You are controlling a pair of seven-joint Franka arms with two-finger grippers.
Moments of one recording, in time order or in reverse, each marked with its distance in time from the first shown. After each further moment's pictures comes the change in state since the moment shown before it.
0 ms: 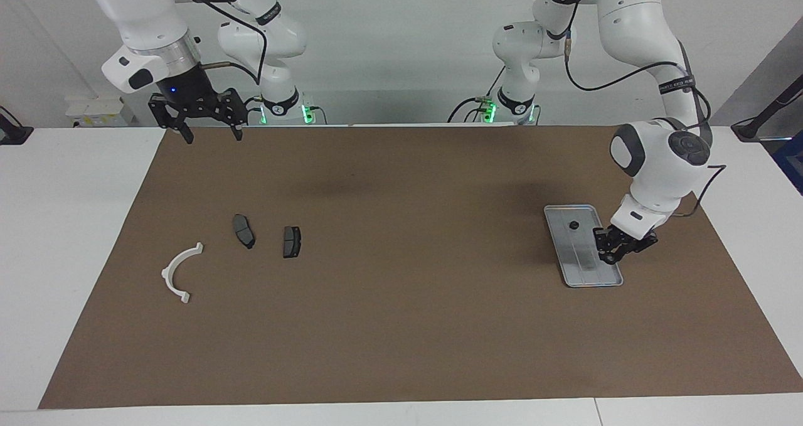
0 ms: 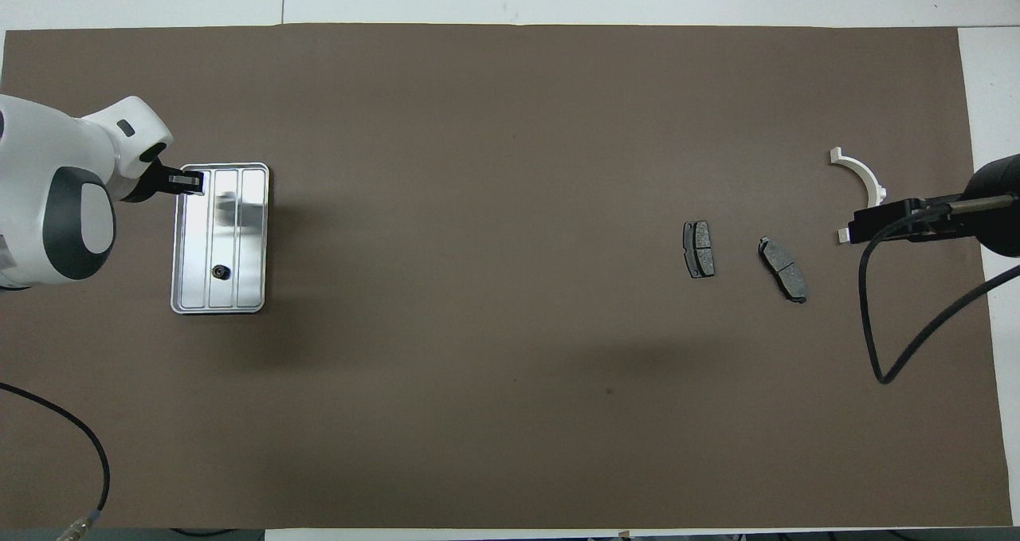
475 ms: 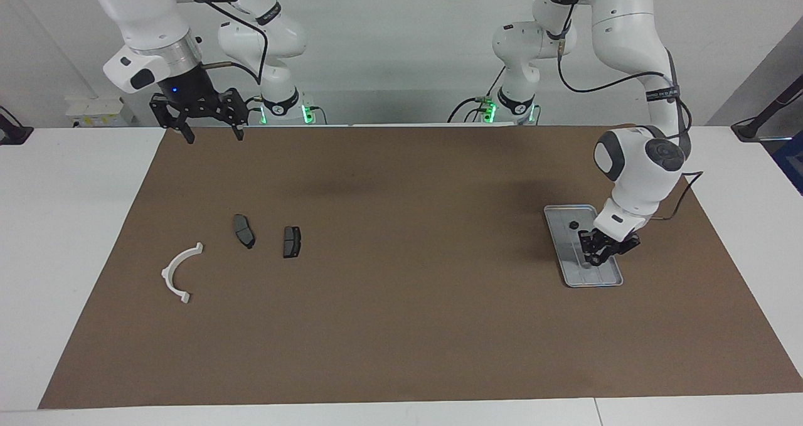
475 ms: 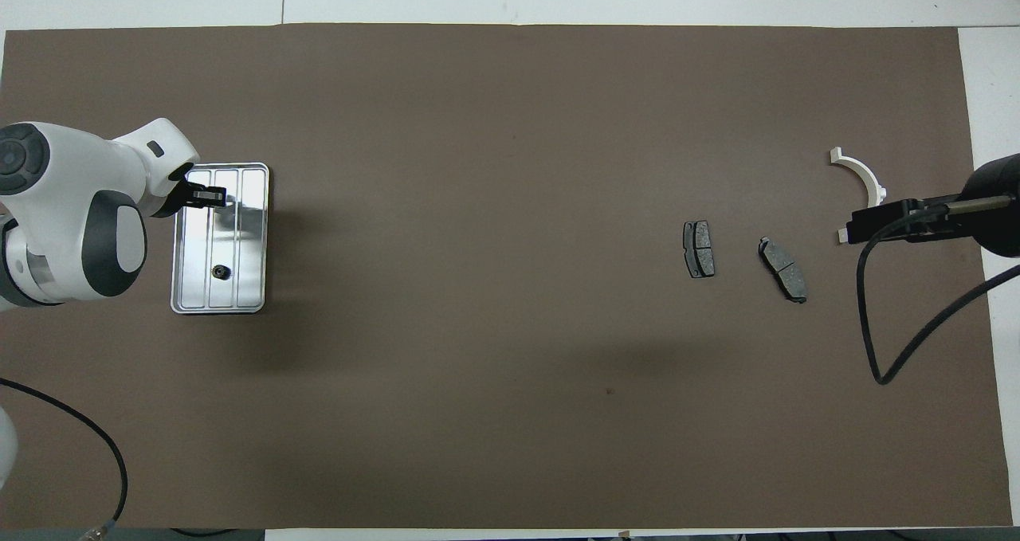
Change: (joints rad) left arm -0.014 0.001 0.000 -0.077 0.000 0.082 -0.017; right arm 0.001 0.000 0.002 0.000 0.000 0.000 0.000
